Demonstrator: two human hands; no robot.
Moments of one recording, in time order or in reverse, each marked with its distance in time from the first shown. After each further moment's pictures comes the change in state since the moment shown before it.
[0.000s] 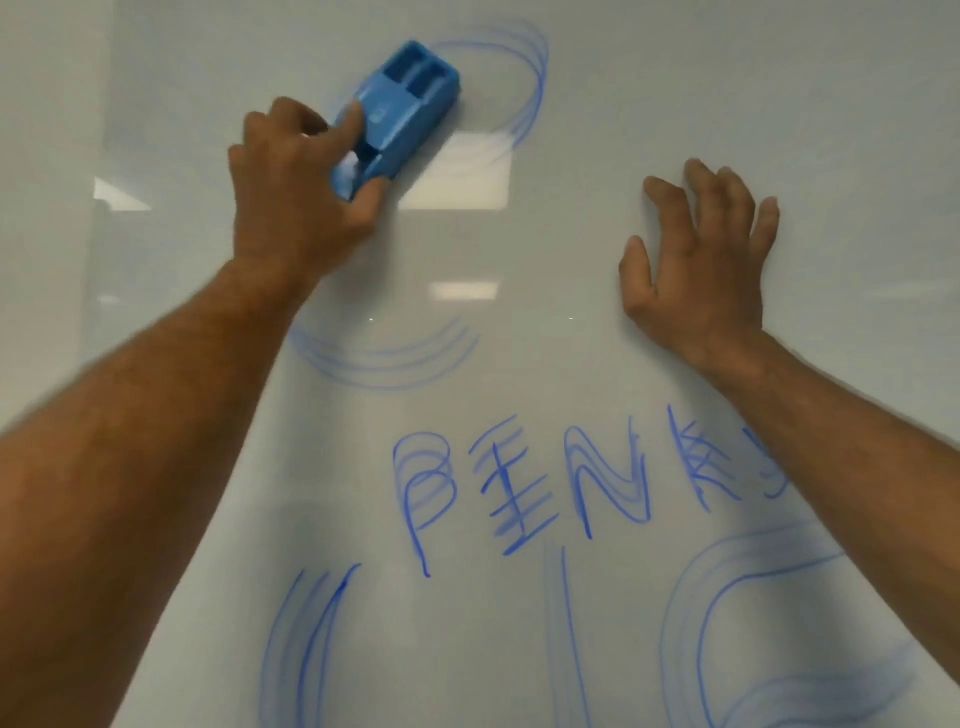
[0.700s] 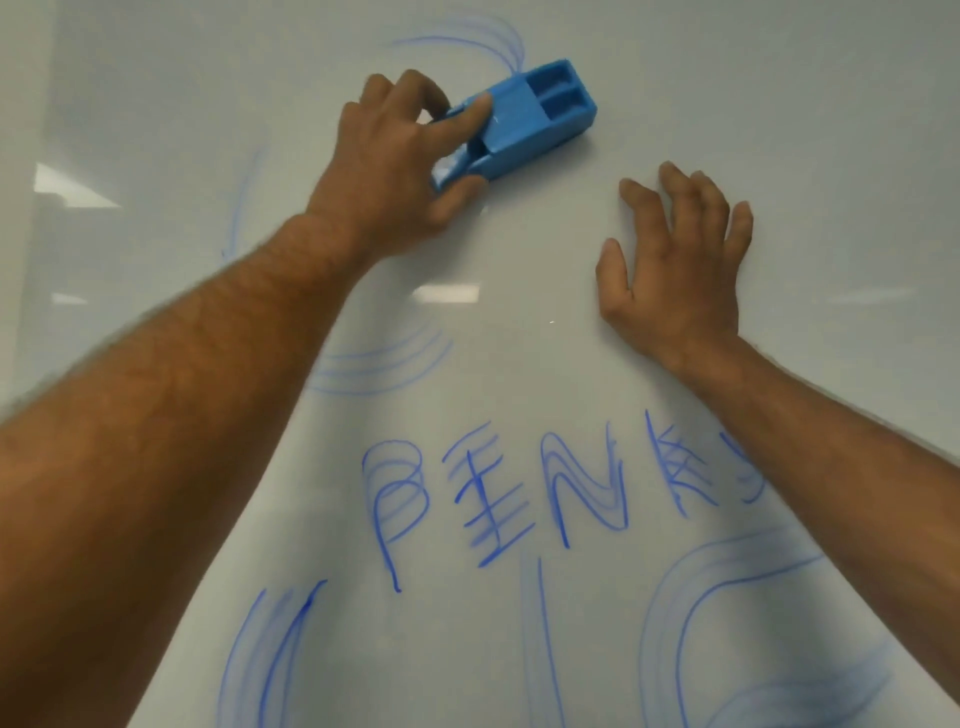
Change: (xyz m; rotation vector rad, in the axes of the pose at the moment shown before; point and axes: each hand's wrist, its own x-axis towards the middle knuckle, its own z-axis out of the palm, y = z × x) left_hand 0.027 0.065 0.031 -0.043 -0.145 0.332; right_hand 0.000 0.001 0.001 -0.009 -0.002 -0.002
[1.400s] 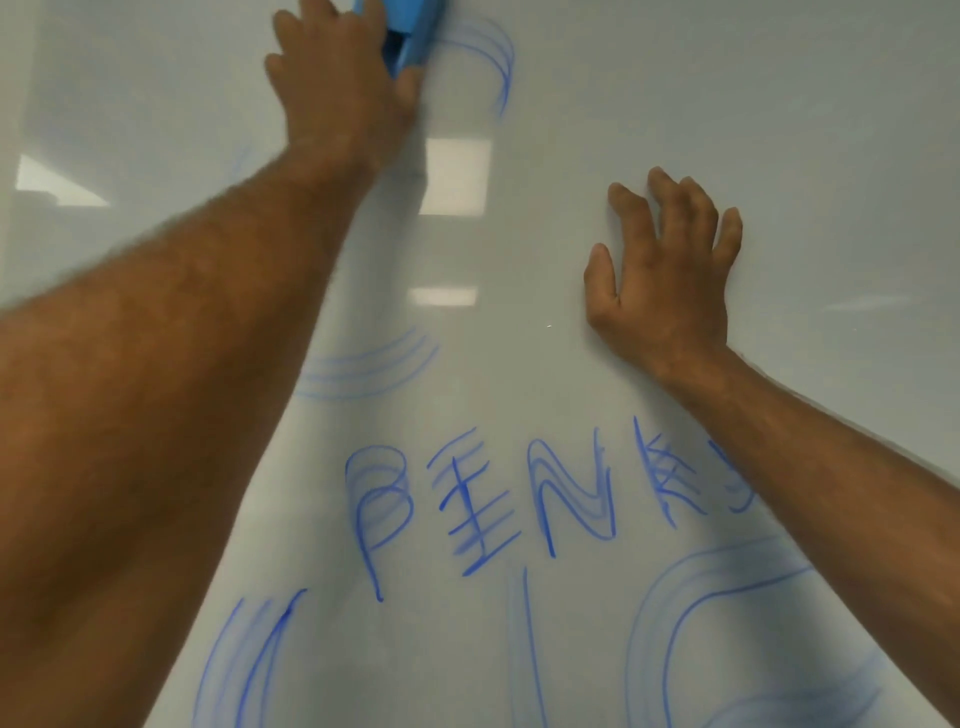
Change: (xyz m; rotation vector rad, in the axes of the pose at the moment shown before) left_hand 0.051 -0.004 -0.011 0.145 0.035 -0.568; right_hand -0.001 -0.001 0.000 -0.004 0.009 -0.002
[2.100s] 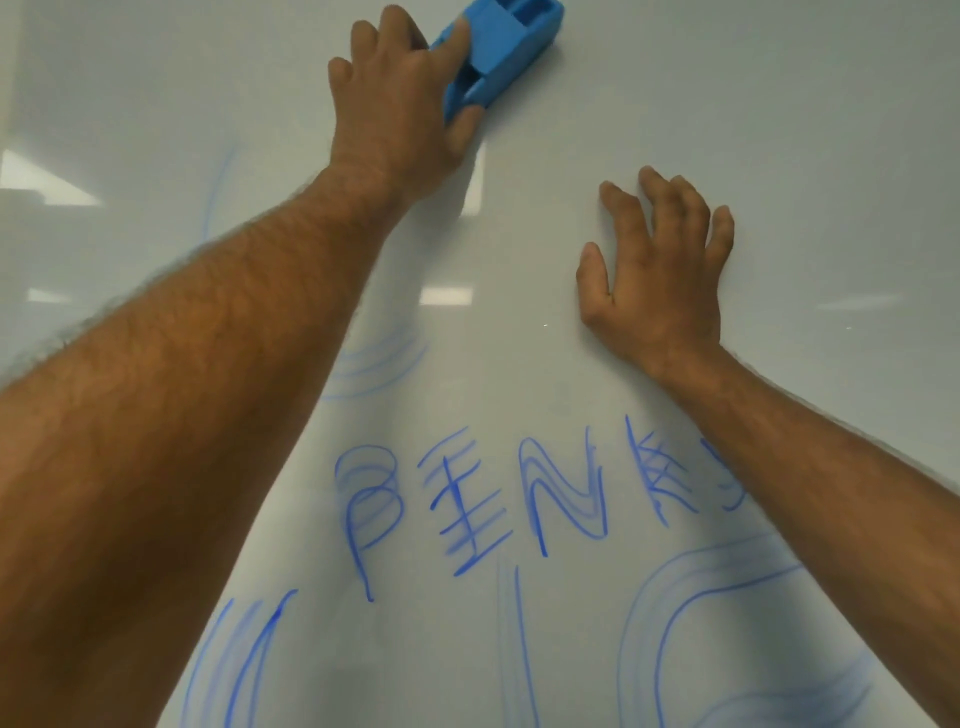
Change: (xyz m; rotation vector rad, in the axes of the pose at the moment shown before) left_hand -0.021 0.025 0.013 -0.050 -0.020 0.315; right_hand 0.000 0.000 0.000 0.003 -0.011 -0.006
